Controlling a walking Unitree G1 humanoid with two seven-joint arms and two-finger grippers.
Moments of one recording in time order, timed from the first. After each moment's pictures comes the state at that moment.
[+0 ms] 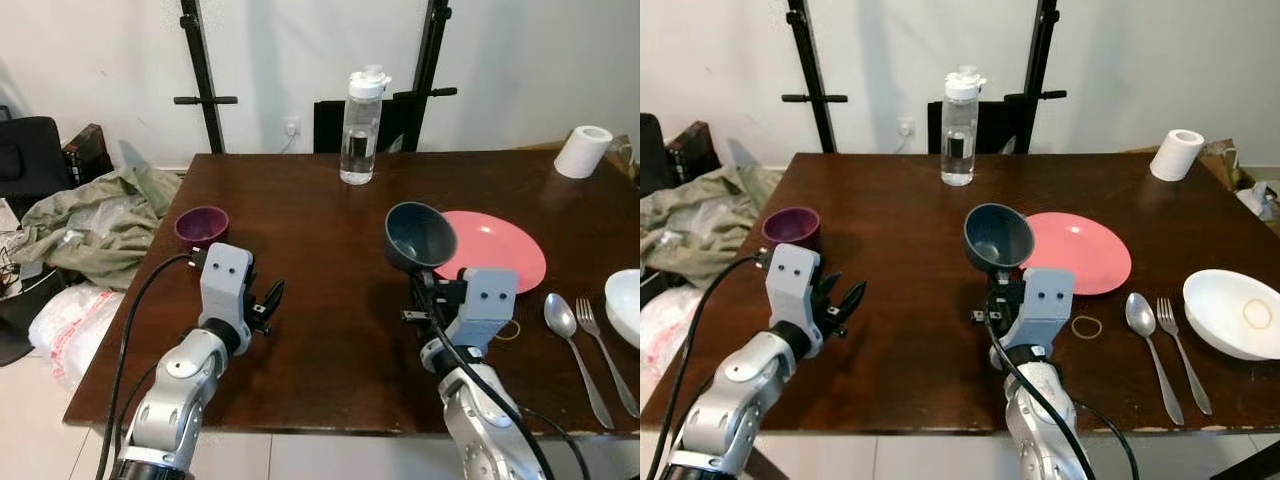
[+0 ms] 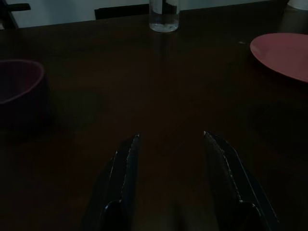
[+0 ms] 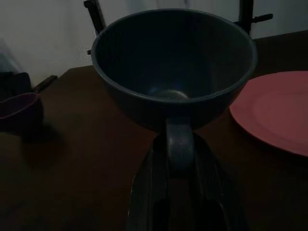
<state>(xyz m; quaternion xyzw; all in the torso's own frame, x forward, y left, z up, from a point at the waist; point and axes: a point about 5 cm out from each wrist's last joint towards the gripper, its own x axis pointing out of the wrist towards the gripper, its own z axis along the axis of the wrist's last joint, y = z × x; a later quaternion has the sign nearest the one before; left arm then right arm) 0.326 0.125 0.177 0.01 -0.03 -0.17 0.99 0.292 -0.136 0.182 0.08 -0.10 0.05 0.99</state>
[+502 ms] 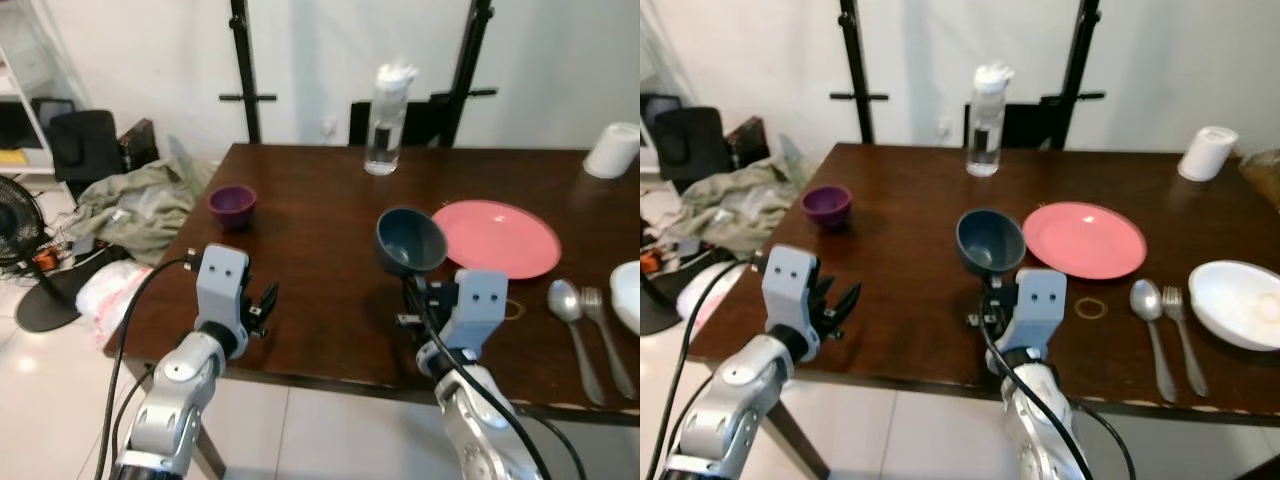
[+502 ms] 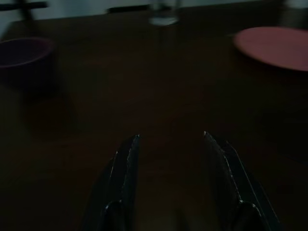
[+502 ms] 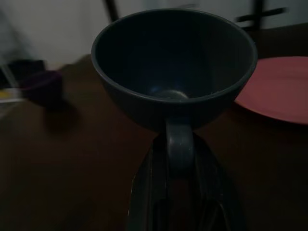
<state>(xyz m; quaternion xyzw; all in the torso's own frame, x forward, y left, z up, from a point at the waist) 0.326 0.122 0.181 0.01 -0.04 -0.17 0.98 0.294 -0.141 0.178 0.07 -0.09 0.05 0.99</state>
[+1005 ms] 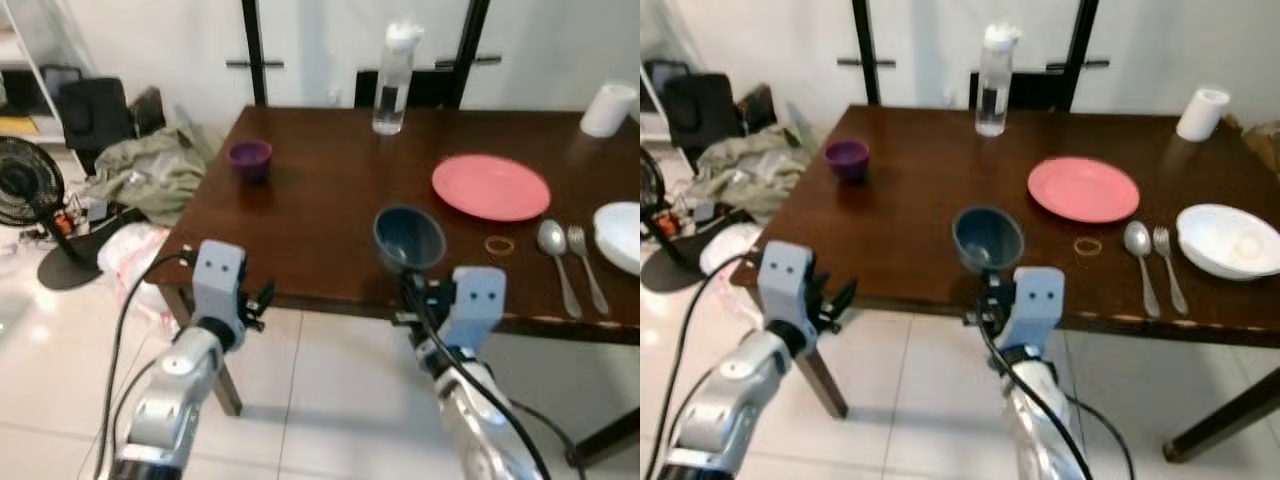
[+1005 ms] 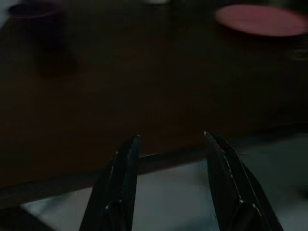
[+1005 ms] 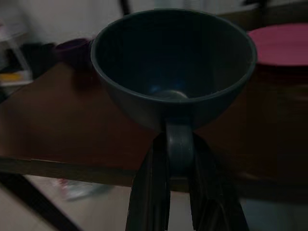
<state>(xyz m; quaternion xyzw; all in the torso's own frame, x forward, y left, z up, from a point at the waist) 0.326 0.121 0.180 0.01 -0.03 -0.17 0.98 0.294 -0.142 0.176 0.07 -0.09 0.05 0.99</state>
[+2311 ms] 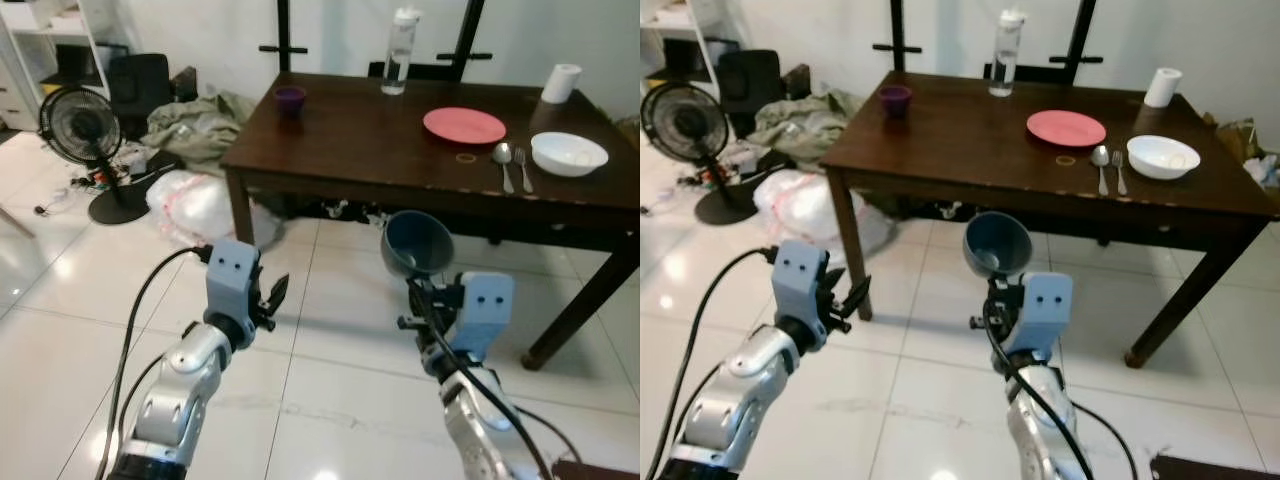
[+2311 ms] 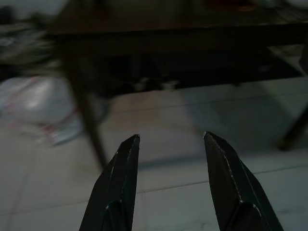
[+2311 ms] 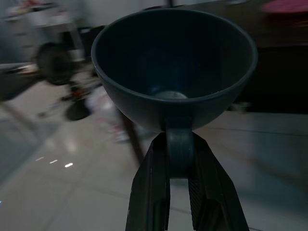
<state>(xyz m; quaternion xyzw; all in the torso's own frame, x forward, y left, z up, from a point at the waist) 0.327 0.124 0.182 0.02 -0.04 -0.17 0.98 0.293 -0.135 0.174 0.07 -0.09 0.06 0.99</state>
